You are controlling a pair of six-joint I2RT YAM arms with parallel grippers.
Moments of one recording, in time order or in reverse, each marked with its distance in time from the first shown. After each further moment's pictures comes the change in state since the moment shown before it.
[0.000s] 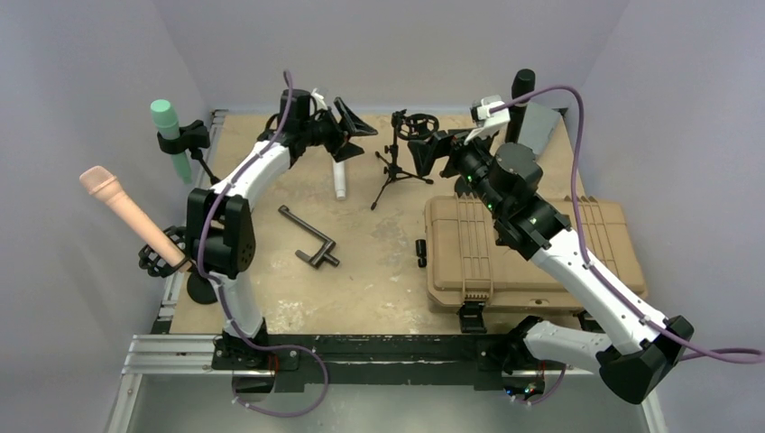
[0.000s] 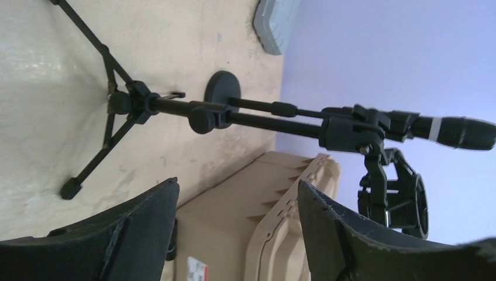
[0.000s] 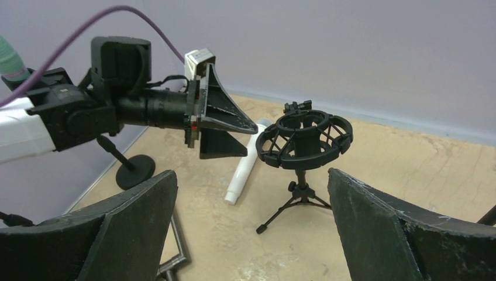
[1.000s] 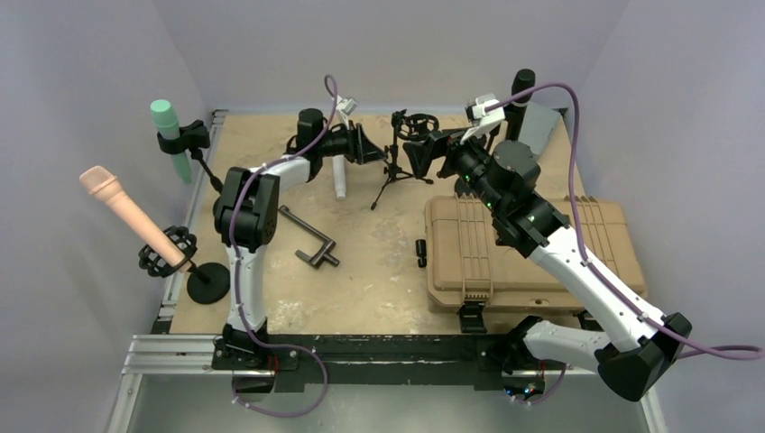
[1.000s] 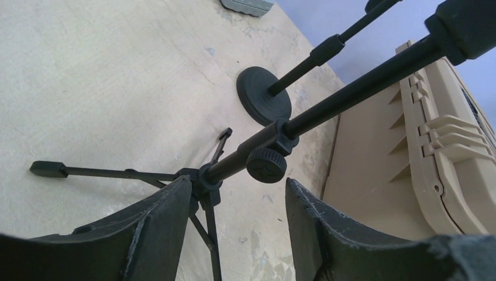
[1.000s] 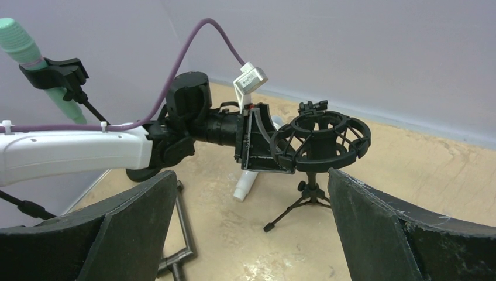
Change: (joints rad) left arm -0.013 0.293 -0.095 0.697 0.308 0.482; right arm 0.000 0.019 0.017 -0.004 -0.056 -0.001
